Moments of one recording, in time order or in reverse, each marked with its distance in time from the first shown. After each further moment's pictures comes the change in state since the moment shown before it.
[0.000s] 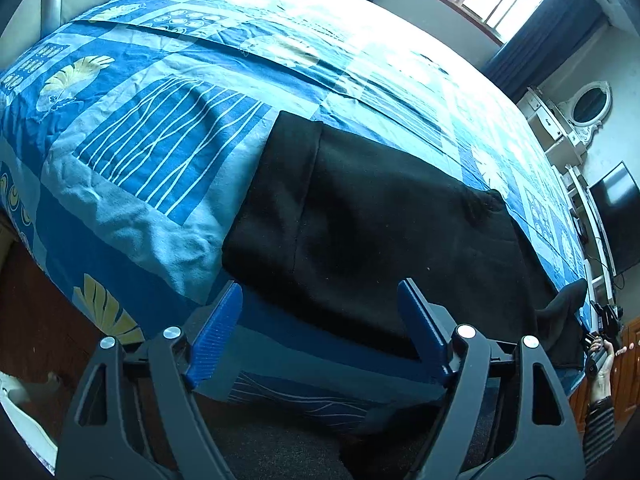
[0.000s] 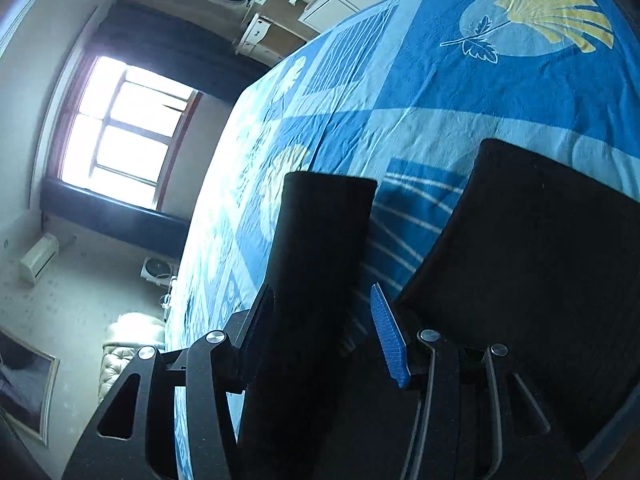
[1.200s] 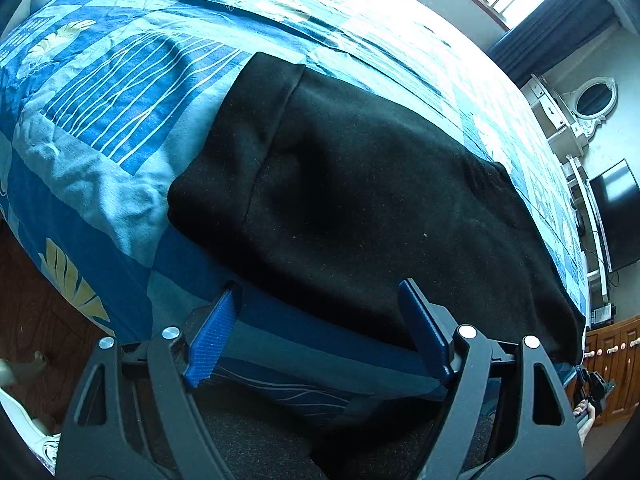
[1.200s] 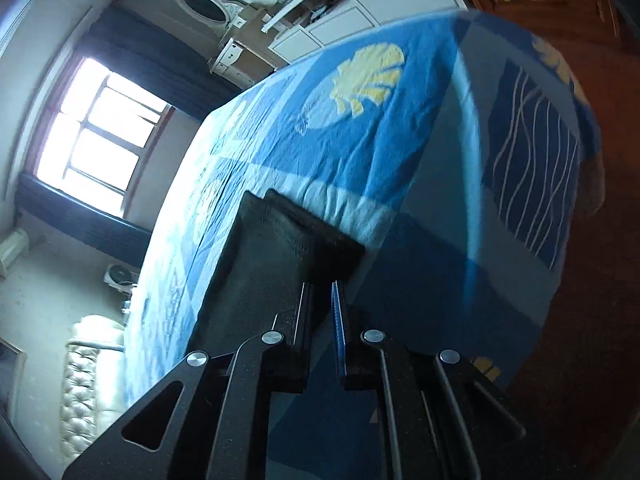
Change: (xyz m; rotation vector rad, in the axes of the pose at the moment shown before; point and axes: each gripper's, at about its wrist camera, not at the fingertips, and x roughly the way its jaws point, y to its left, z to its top) left arm 0.029 -0.015 -0.019 -0.023 0.095 -0.027; right arm -0.143 -0.066 -0.012 -0.160 -0.123 -0.207
